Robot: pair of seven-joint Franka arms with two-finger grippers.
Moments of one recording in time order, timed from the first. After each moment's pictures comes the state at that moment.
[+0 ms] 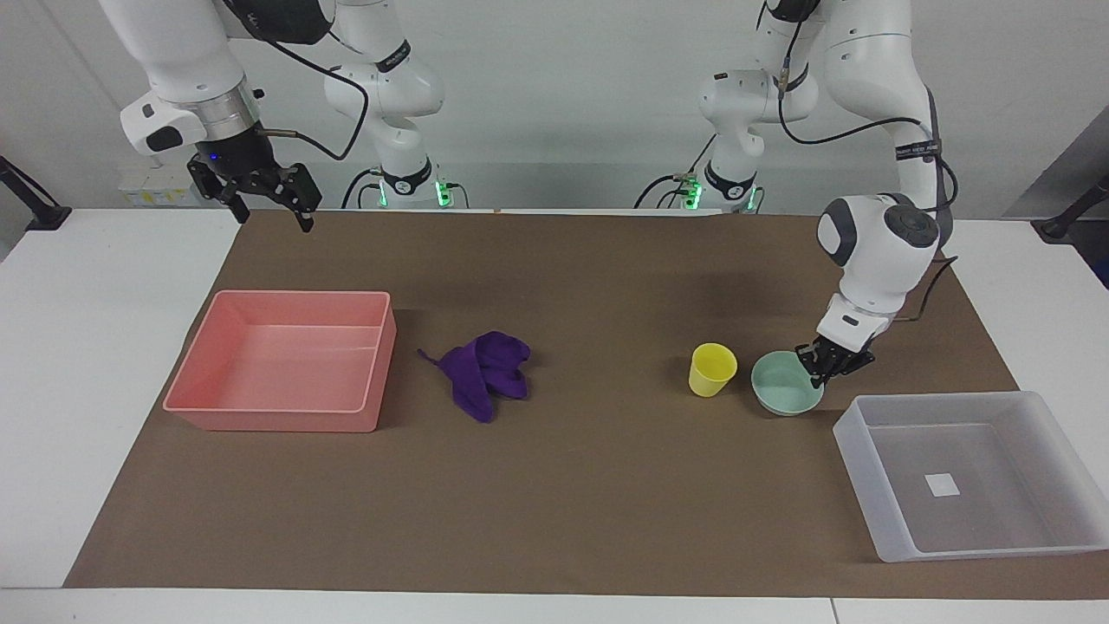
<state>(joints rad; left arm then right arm) -0.05 0.19 0.01 -2.09 -0.01 2.45 0.03 -0.02 -0.07 -0.02 -1.64 -0.03 1.57 0.12</state>
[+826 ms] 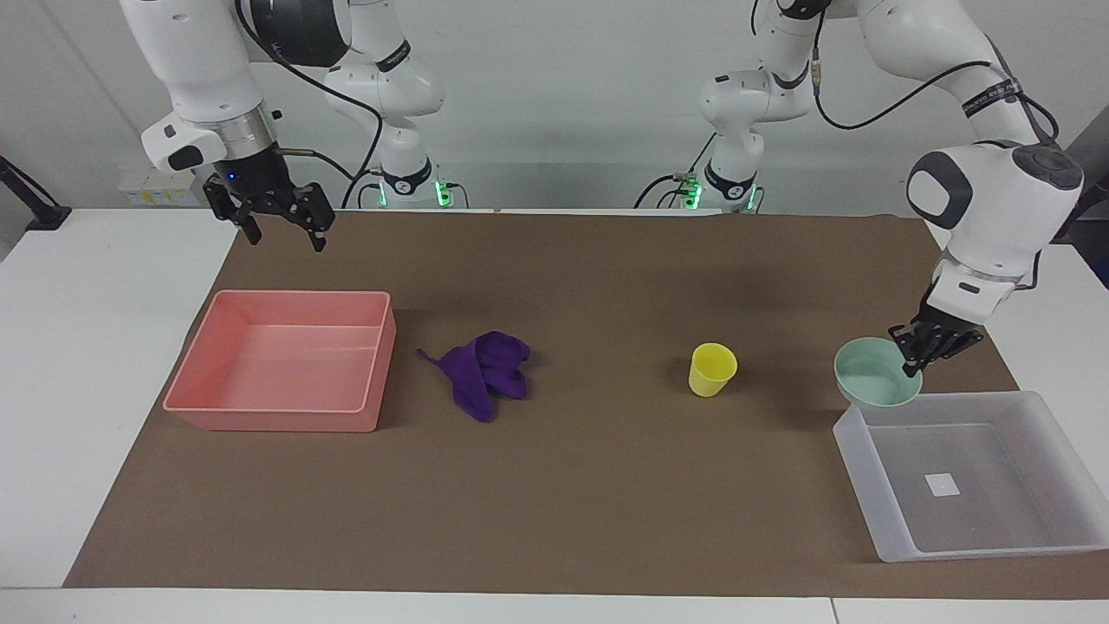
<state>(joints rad) 0.08 0.20 0.03 -1.77 -0.01 2.21 0.12 0.02 -0.08 -0.02 -1.74 -0.03 1.74 0.12</state>
